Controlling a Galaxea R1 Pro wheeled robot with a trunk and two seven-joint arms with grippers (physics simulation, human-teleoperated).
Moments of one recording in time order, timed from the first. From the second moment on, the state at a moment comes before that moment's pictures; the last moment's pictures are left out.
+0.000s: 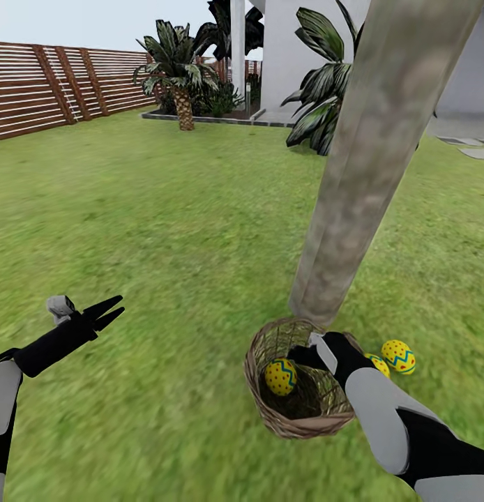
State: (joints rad) left arm -0.48 0.22 0.48 -1.38 0.69 0.97 -0.89; right arm -0.97 0.07 -0.31 -0.30 0.06 0.64 -0.01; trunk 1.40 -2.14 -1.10
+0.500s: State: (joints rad) left arm -0.48 0.22 0.48 -1.38 0.69 0.97 -0.89; right arm -1.03 0.07 -0.31 -0.29 0.06 0.64 -0.01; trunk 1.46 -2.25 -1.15
